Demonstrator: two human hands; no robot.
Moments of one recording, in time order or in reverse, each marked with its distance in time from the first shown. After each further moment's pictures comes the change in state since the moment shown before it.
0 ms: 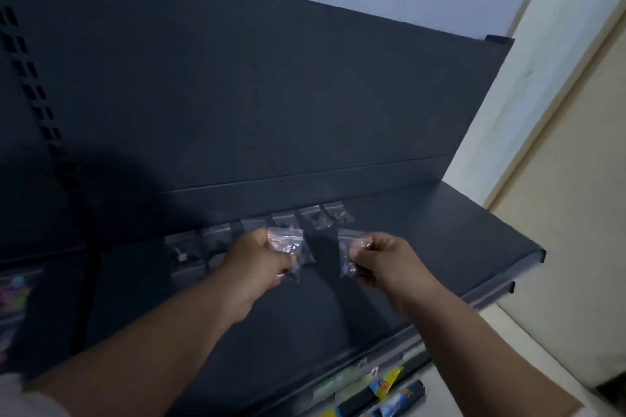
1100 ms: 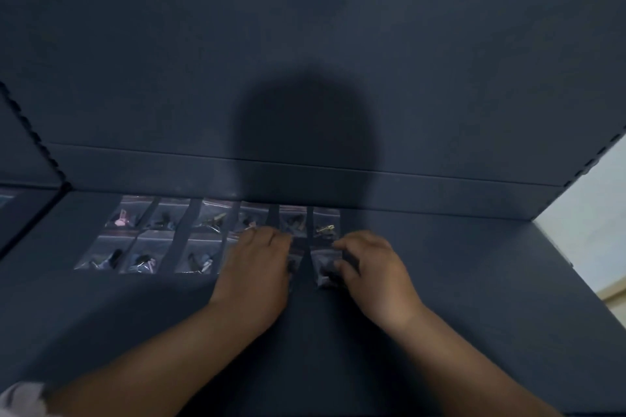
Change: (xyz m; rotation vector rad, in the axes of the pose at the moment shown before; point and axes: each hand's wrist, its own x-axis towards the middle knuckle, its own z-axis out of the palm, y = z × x) left_hand 0.074 -0.013 0.147 1.129 0.474 0.291; right_hand 0.163 0.035 -0.104 -0.910 -0.317 -0.729
